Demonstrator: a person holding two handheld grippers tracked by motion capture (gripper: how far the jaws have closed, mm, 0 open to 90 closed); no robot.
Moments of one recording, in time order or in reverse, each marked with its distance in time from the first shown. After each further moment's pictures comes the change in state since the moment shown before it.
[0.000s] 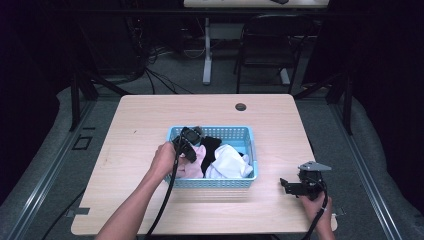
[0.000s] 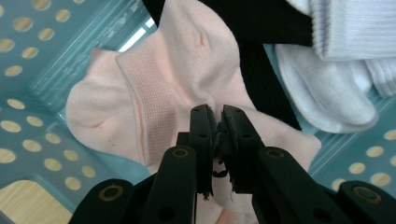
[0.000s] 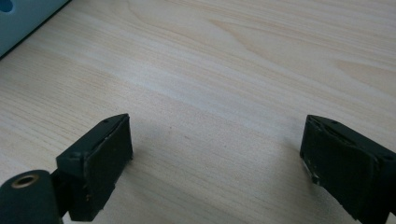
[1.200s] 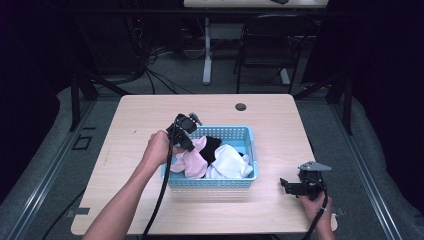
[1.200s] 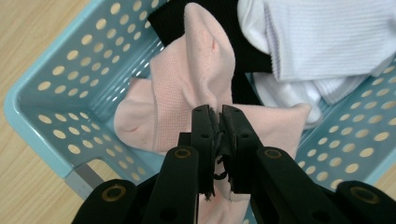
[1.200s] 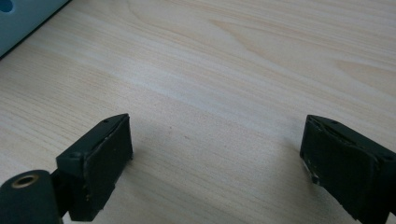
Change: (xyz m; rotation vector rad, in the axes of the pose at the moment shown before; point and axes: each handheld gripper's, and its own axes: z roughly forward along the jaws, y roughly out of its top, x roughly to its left) left arm 0.002 0.006 -0.062 -0.098 0.010 0.032; right arm 0.000 0.000 0.000 0.000 0.000 0.000
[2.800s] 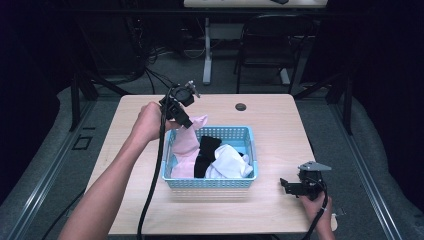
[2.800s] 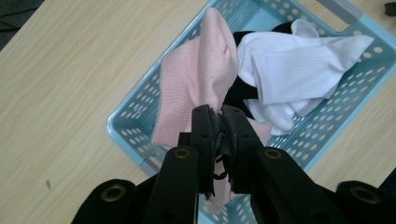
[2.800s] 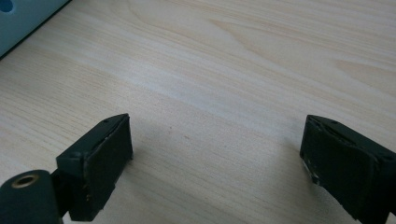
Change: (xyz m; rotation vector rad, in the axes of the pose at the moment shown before) left arm 0.006 0.034 -0.094 -0.037 0.039 0.051; right arm 0.000 0.000 0.000 0.003 -0.002 -0.004
